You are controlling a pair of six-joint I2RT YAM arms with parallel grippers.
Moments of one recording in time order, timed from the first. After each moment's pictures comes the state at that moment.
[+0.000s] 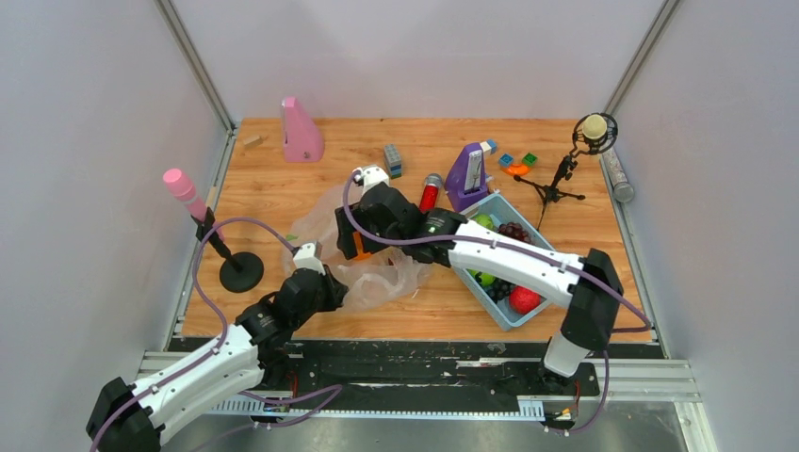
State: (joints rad) left arm -0.75 0.61 0.23 -0.21 -0.25 -0.76; right arm 1.07 1.72 1.53 -0.45 0.20 0.51
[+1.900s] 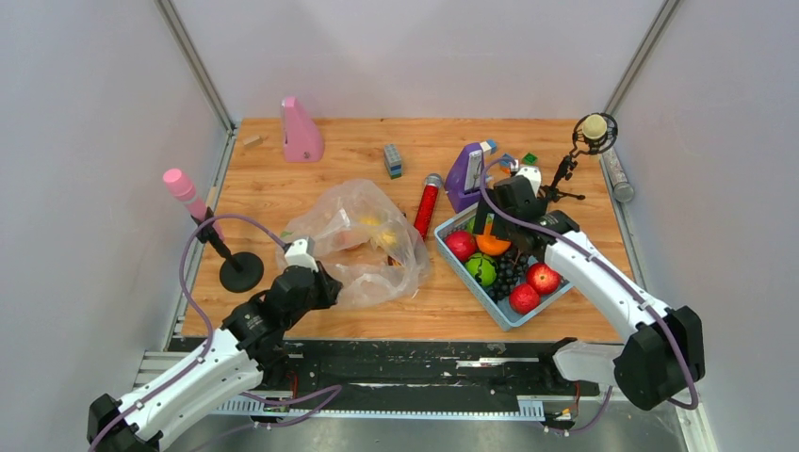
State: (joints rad) left arm -0.75 0.52 0.32 -0.40 -0.28 -0.75; right arm 0.46 1.24 0.97 -0.58 0.35 0.50
